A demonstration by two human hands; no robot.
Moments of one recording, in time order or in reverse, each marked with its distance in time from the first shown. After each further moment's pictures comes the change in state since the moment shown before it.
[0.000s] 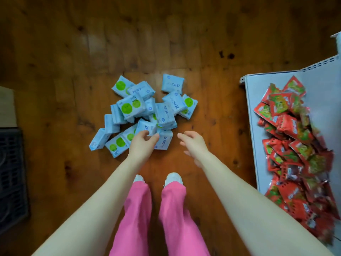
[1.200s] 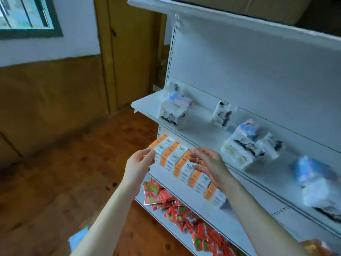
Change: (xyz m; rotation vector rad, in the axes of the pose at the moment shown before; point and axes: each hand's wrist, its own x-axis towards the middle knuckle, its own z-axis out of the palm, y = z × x) left_hand -0.458 0.345 0.138 -0.053 -0.558 0.829; right_hand -0.467 -0.027 -0.433 0.730 0.605 -0.675
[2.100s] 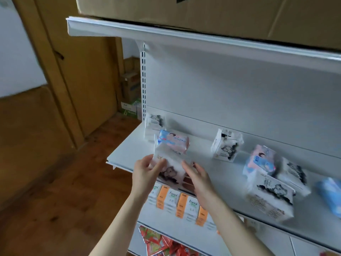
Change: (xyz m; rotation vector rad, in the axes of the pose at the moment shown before) left_hand 0.220 0.072 0.055 0.168 -0.253 0.301; right_hand 0.178 -0.034 0.060 0.209 0.302 0.031
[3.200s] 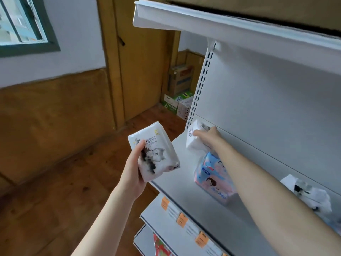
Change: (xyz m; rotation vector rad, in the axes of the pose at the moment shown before) left_hand 0.083 0.005 -0.093 -0.832 0.109 -0.254; right_hand 0.227 -0.093 0.123 -0.754 -0.058 -0.001
